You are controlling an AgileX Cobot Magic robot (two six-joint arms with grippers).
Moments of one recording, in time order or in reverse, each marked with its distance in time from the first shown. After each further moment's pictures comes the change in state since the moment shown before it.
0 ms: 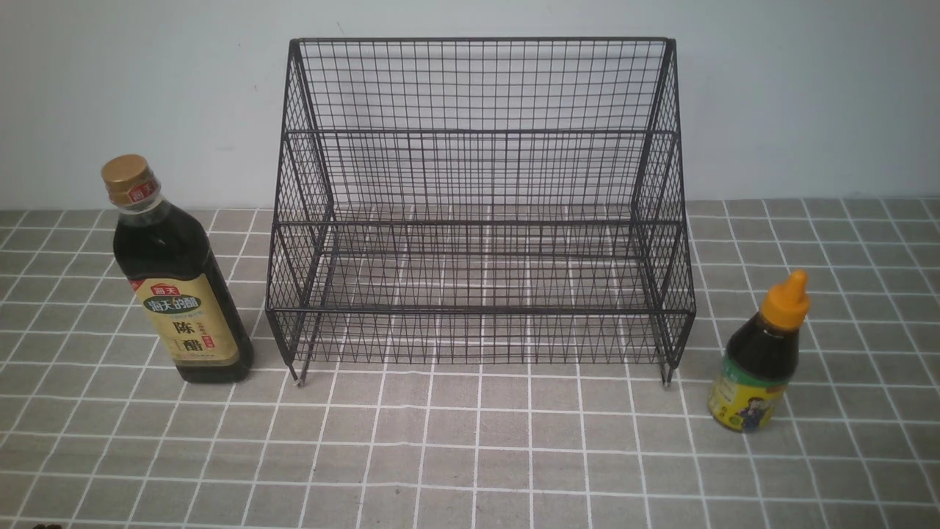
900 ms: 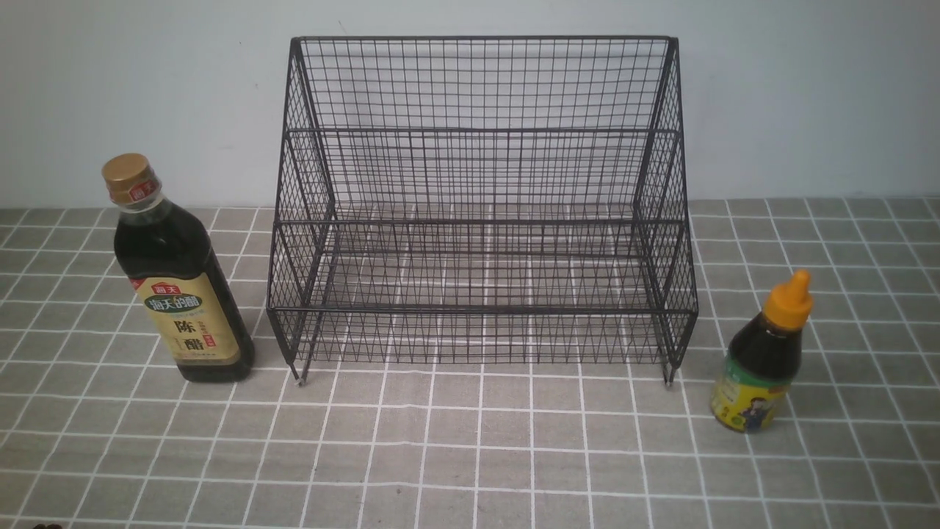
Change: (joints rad) right arm 0.007 0.030 -0.111 0.617 -0.296 0.101; left arm 0.000 0.000 0.000 0.000 0.000 0.000
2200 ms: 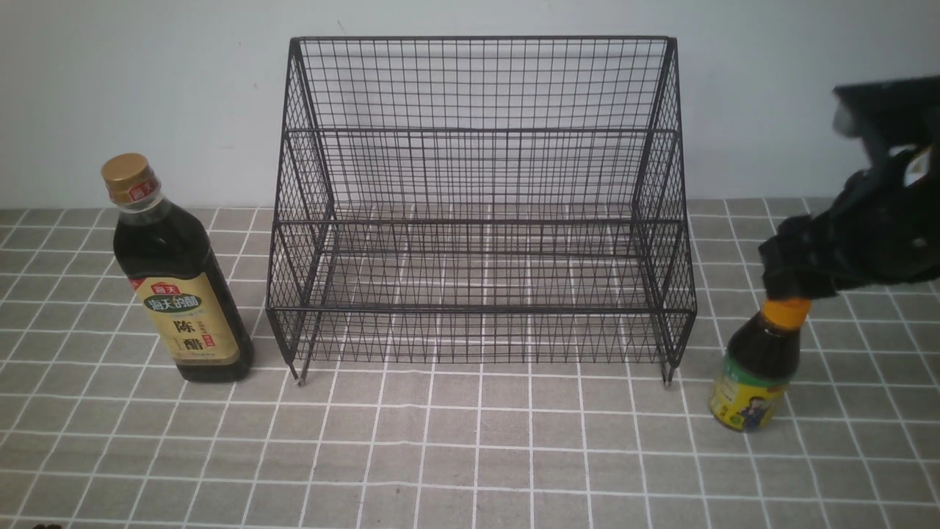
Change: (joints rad) right arm 0.255 1.496 -1.081 -0.631 0.871 -0.041; left arm 0.000 0.000 0.000 0.000 0.000 0.000
